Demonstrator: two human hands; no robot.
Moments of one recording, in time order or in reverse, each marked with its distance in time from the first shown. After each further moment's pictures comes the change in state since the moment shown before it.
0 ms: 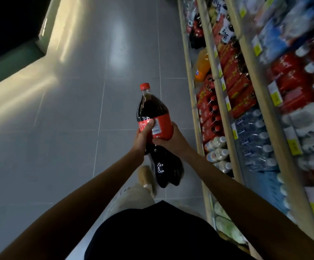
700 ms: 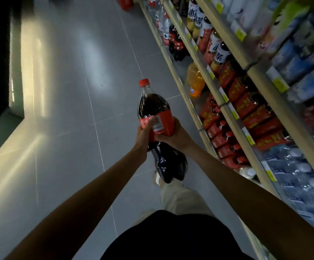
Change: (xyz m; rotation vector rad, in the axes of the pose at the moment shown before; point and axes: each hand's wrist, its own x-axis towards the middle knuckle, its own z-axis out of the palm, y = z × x) left_hand 0.309 0.236 0.040 0.212 -0.123 -0.015; right_hand 0.330 -0.110 -0.085 0.161 0.175 0.034
